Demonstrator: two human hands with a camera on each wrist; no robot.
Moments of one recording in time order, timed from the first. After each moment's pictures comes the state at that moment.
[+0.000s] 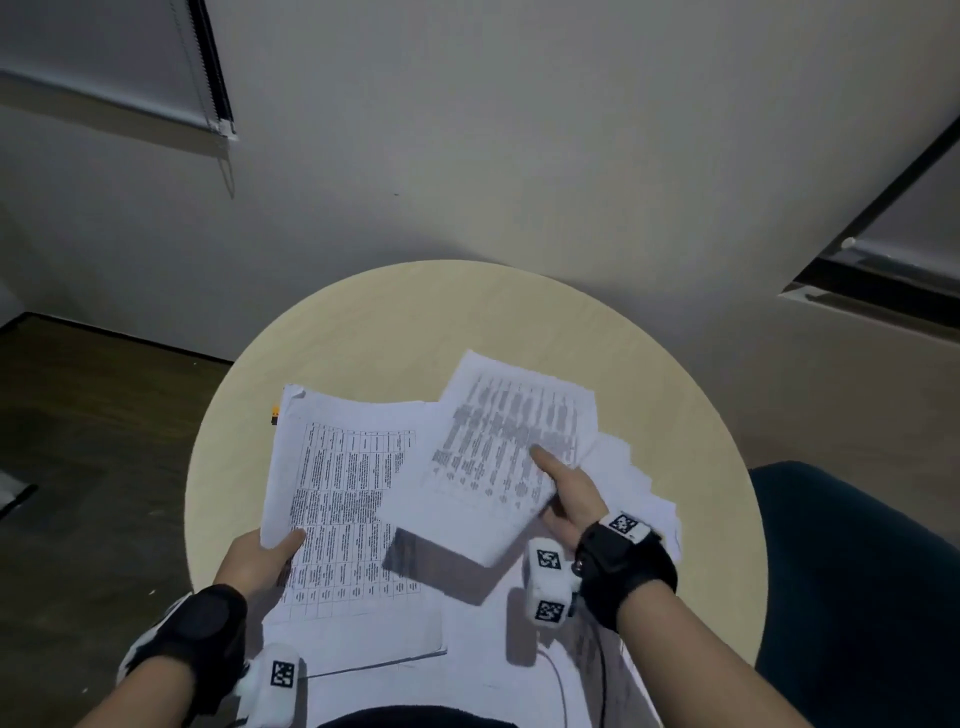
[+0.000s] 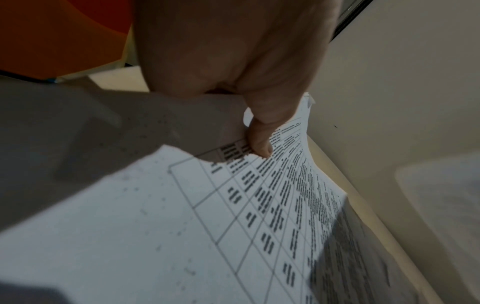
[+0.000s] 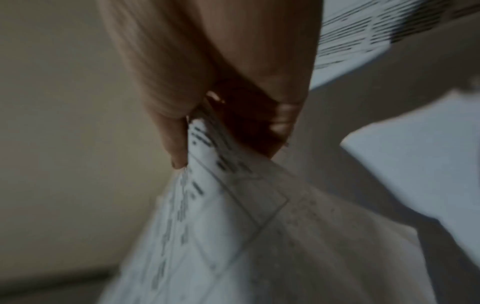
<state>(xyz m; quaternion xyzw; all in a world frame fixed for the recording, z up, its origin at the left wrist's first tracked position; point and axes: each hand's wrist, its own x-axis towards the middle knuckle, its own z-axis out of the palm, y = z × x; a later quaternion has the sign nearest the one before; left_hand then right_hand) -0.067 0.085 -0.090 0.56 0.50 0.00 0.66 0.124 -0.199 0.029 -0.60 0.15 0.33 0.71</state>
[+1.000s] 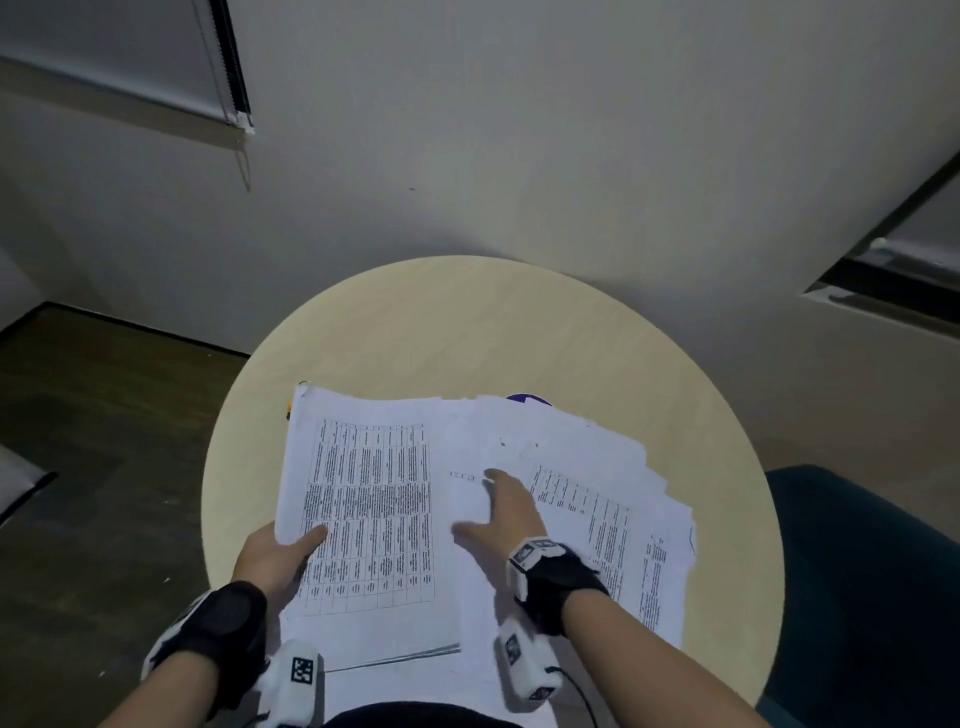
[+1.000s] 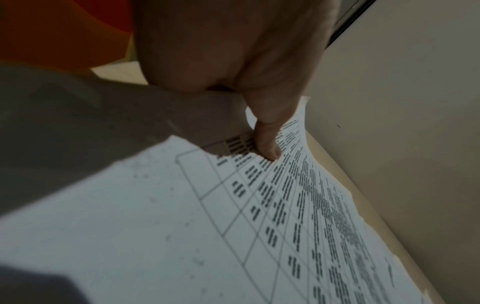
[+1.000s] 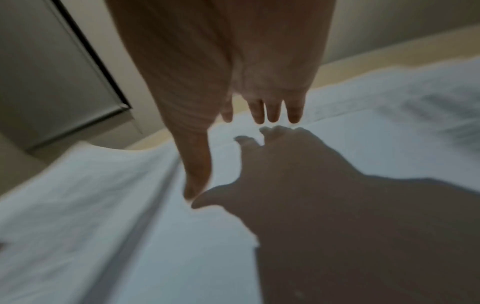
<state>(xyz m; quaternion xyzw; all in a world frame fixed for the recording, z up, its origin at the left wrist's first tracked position) -0.066 0.076 -0.076 0.55 0.48 0.05 0.69 0.088 -0.149 -0.020 -0.93 -0.12 0.28 0.22</state>
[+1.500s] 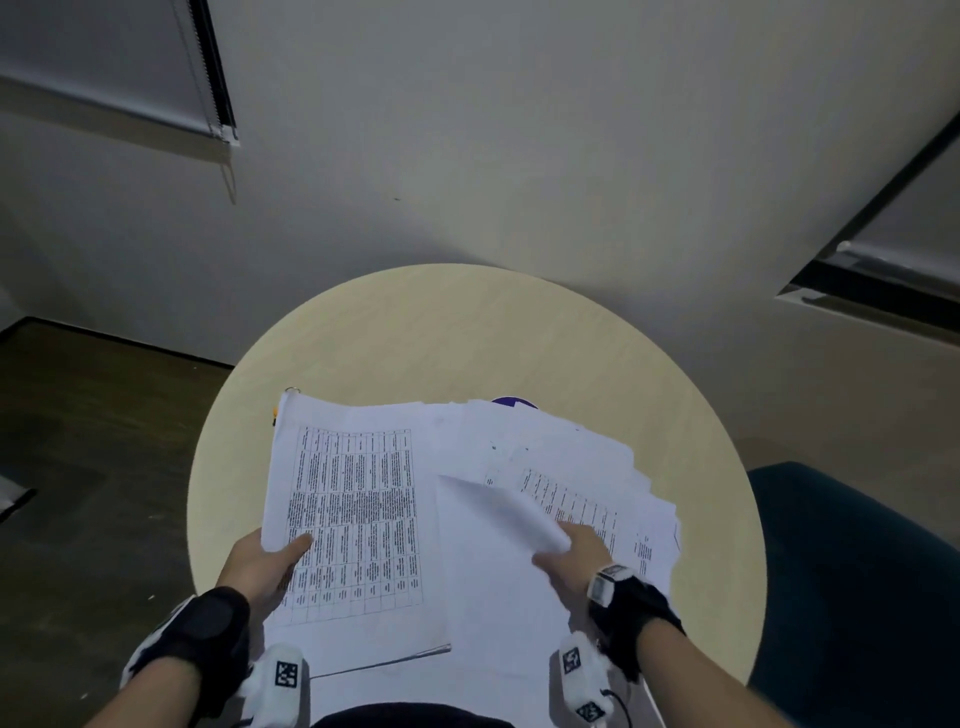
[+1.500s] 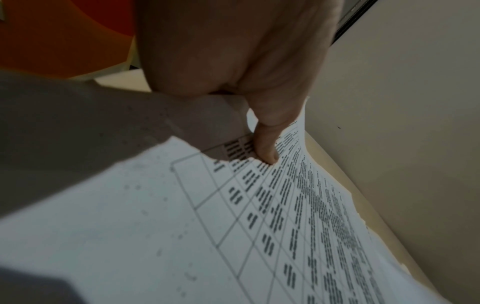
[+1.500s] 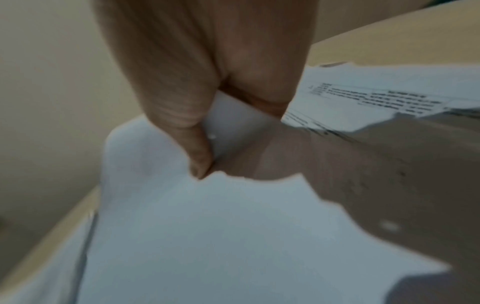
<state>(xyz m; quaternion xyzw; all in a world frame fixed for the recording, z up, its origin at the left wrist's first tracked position) -0.068 0.081 -0.082 0.59 0.47 0.02 0.66 0.101 -0.251 -0.031 -0.92 -0.02 0.28 0.29</state>
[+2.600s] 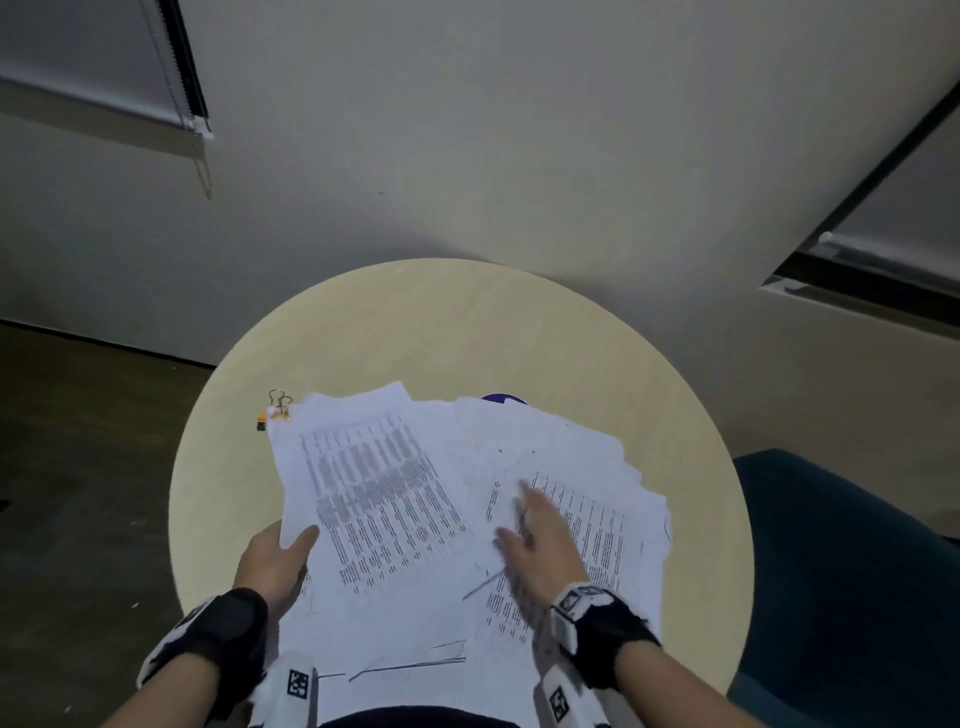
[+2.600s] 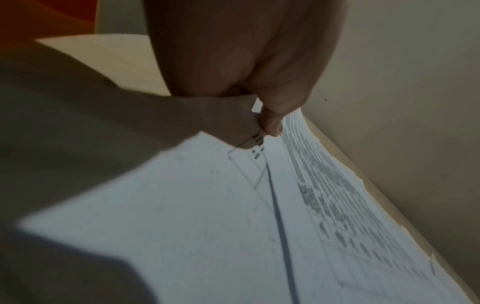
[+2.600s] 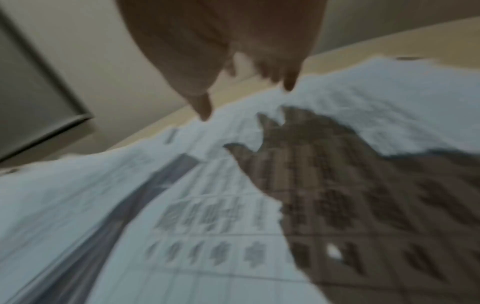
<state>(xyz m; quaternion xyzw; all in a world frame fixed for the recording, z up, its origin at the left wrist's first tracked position) -0.050 0.069 -0.096 0.68 0.44 0.01 0.59 0.076 -0.226 -0.023 -0.93 -0.12 0.19 0.29</state>
